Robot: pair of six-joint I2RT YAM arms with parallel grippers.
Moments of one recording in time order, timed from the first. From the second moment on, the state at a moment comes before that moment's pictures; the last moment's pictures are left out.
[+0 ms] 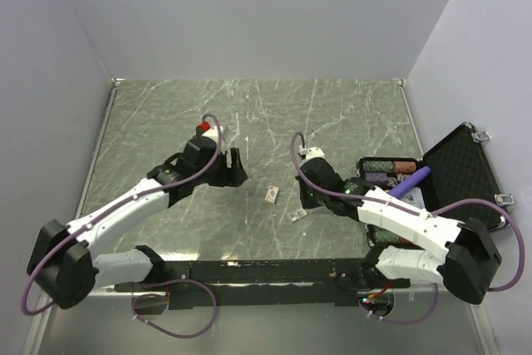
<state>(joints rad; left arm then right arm) -0.62 1.14 0.79 -0.29 0.03 -0.52 0.82 1.13 0.73 -0.49 0.21 0.49</state>
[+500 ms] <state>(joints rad) -0.69 1.54 0.96 -0.22 -0.07 -0.59 0.82 1.04 0.65 -0.49 0.18 0.50</state>
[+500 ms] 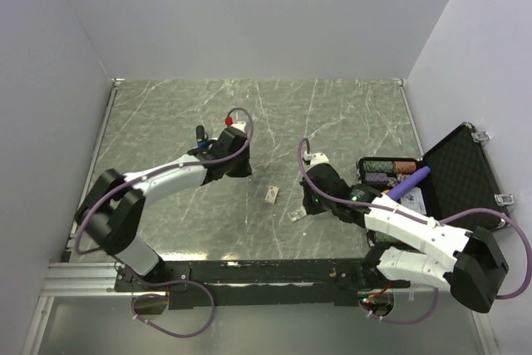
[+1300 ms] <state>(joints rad) -0.84 1.82 1.01 -0.02 0.00 -0.57 0.82 0.96 0.63 -0.52 0.18 0.51</state>
